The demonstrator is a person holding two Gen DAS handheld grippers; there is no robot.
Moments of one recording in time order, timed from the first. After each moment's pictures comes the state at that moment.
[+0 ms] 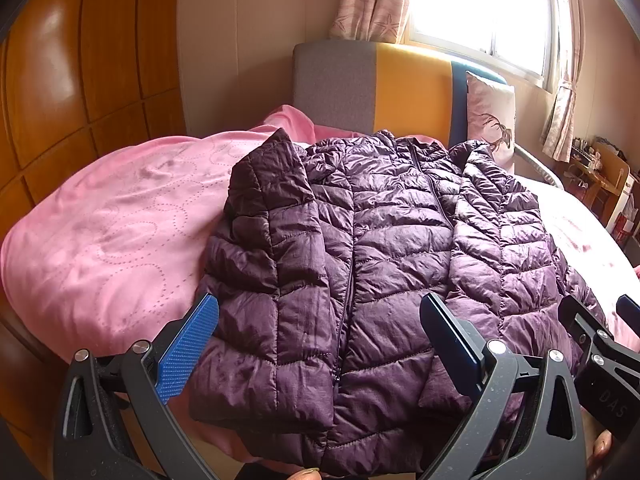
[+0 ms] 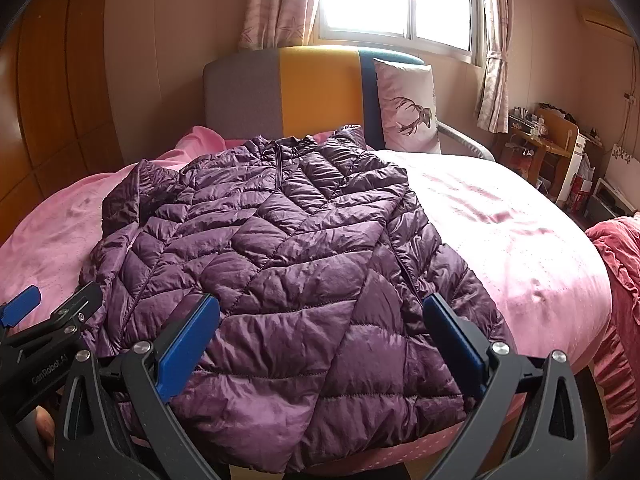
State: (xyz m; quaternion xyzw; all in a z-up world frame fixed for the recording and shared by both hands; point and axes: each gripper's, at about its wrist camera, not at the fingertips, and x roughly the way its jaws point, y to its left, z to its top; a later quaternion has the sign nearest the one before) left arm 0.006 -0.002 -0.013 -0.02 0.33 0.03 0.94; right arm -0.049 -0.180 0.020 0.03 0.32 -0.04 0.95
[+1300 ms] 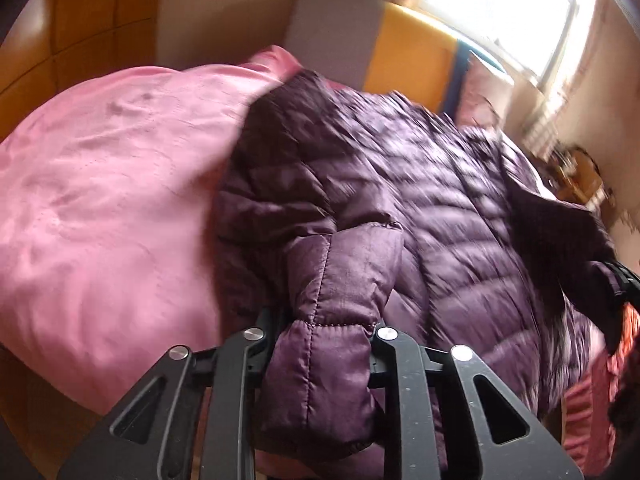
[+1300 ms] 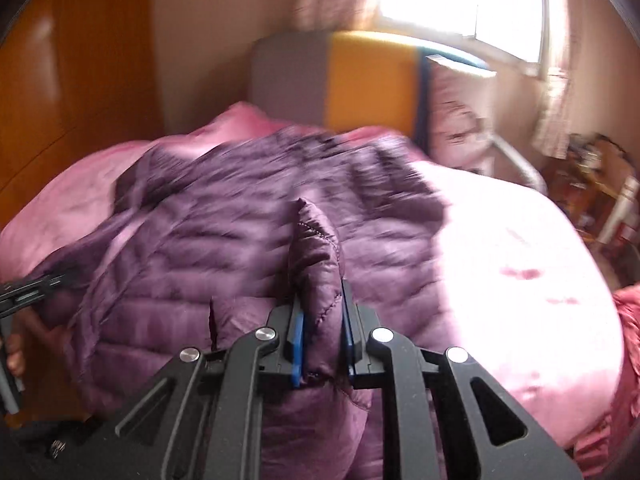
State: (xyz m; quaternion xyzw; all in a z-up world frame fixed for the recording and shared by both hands) left arm 0.065 0.106 -0.037 -0.11 0.41 -0.04 0.90; right arm 0.024 -0.253 0.041 -0.02 0.34 0.04 0.94
